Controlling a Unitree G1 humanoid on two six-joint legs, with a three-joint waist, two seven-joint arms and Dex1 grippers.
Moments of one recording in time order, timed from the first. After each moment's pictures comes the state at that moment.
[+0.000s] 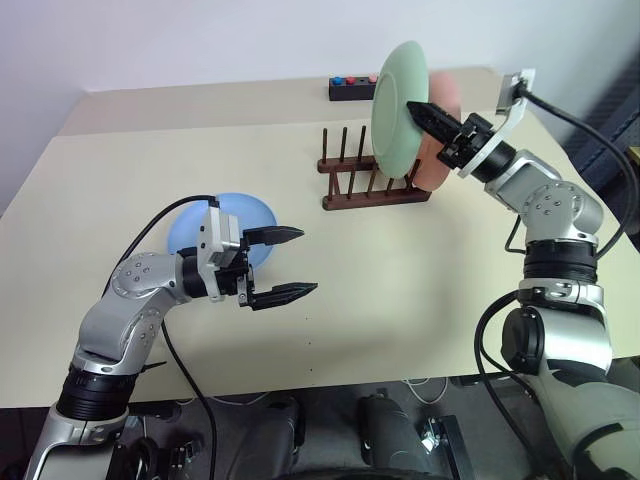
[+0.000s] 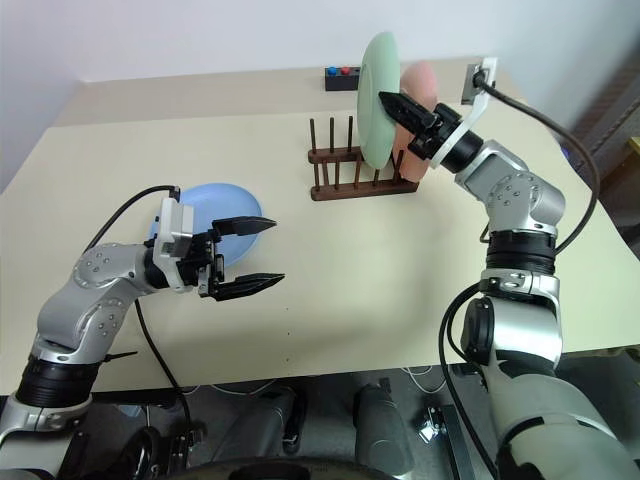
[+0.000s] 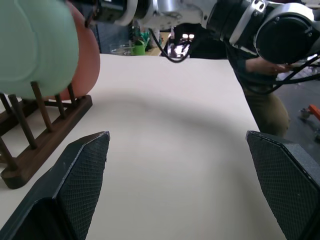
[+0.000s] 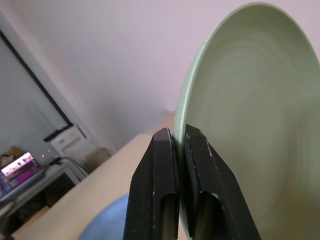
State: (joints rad) left arm -0.29 0.60 0.00 -0.30 -0.59 0.34 -1.09; right arm -0.94 -0.44 -0.30 0.50 0.70 0.67 0.83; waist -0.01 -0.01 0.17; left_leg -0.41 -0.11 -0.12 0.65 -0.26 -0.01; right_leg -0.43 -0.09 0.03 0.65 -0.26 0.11
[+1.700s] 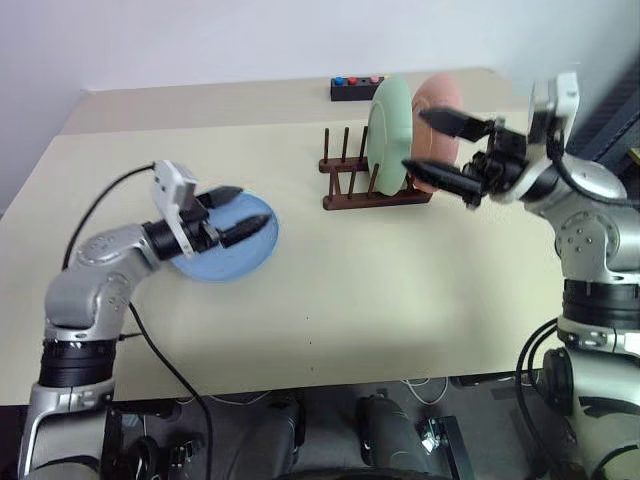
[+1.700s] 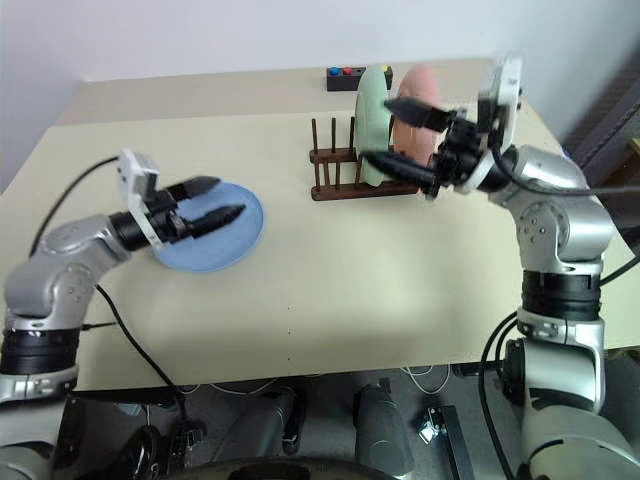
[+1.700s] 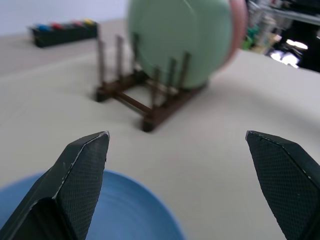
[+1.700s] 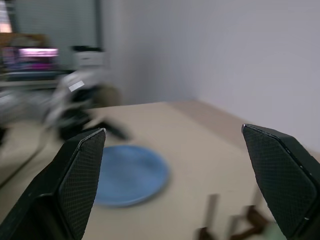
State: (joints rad) left arm -0.47 0.66 0.18 -0.07 -0.60 0.59 -0.79; right arm -0.69 -0.62 -0.18 -0.01 0.67 0.50 1.18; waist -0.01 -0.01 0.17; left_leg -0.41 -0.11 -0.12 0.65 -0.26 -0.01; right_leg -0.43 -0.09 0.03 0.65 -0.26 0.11
